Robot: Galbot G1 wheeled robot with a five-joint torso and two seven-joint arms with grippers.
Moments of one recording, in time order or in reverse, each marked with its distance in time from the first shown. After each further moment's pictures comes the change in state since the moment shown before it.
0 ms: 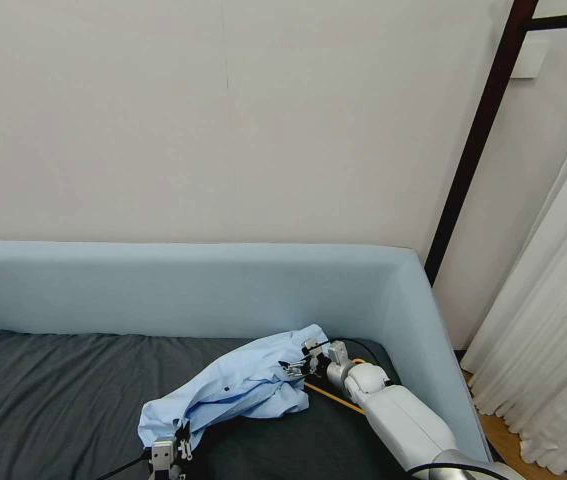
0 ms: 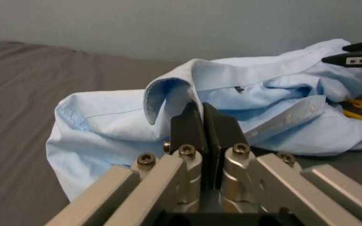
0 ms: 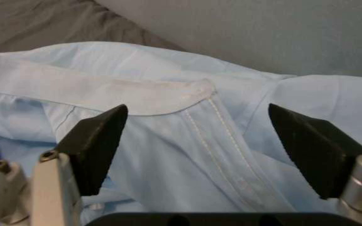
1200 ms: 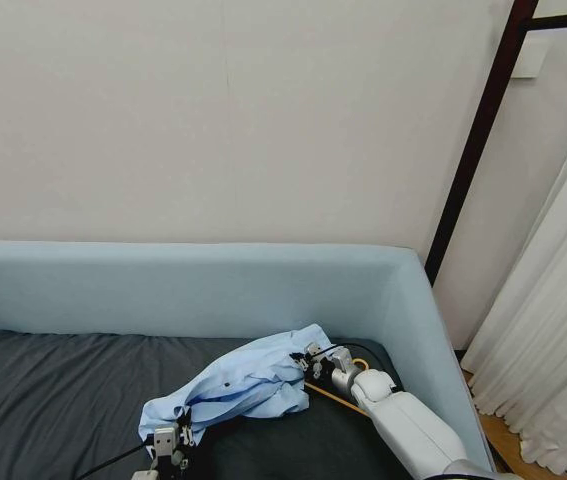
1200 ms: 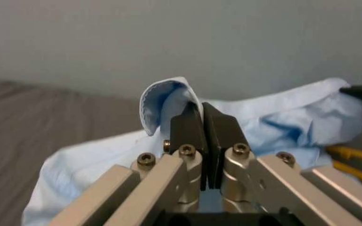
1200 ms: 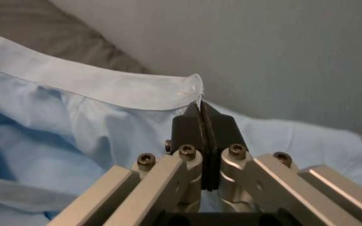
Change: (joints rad) left arm -0.098 0.037 0.023 -0.015 -0.036 -0.051 -0.006; right arm -0.073 -0.106 -0.001 0.154 0.014 0.203 -0.001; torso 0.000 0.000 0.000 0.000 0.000
